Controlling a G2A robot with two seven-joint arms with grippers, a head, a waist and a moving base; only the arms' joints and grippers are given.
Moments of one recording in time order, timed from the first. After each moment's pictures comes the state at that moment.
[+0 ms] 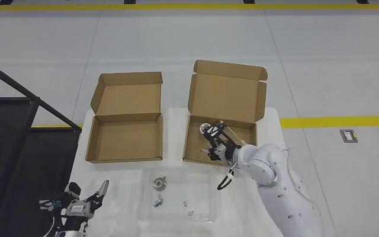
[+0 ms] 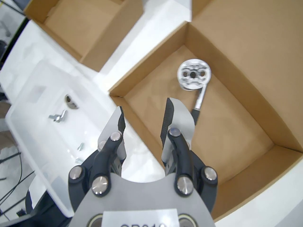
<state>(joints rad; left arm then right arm) 1.84 -1.22 -1.77 -1.95 1.07 -0.02 0.10 -0.85 -1.40 1.22 -1.54 -1.06 -0.49 0.97</state>
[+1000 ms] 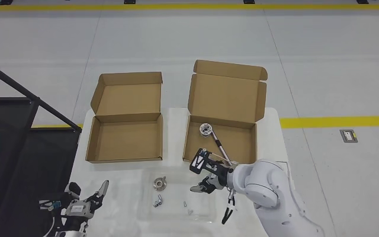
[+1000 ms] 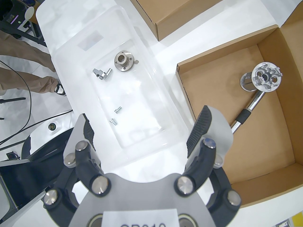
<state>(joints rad) 1.84 -1.22 -1.77 -1.95 1.07 -0.02 0.10 -0.97 -1.38 1.13 -1.76 -1.05 -0.54 1.13</state>
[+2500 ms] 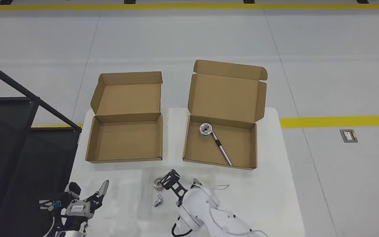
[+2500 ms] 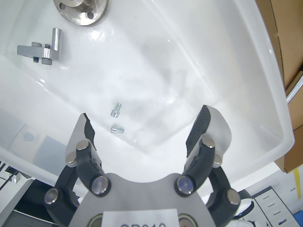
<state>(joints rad) 1.84 -1.22 -1.77 -1.95 1.07 -0.02 0.10 -0.83 -1.55 0.65 -1.40 -1.44 0.17 1.26</state>
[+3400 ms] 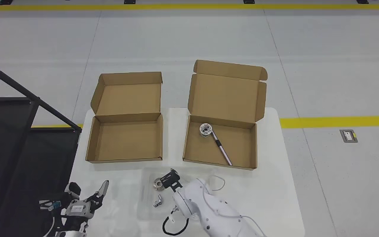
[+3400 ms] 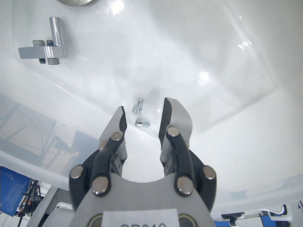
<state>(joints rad) 1.84 -1.22 -1.77 -1.95 1.07 -0.02 0.10 -0.76 -1.65 0.68 -1.21 -1.26 0.23 1.36</state>
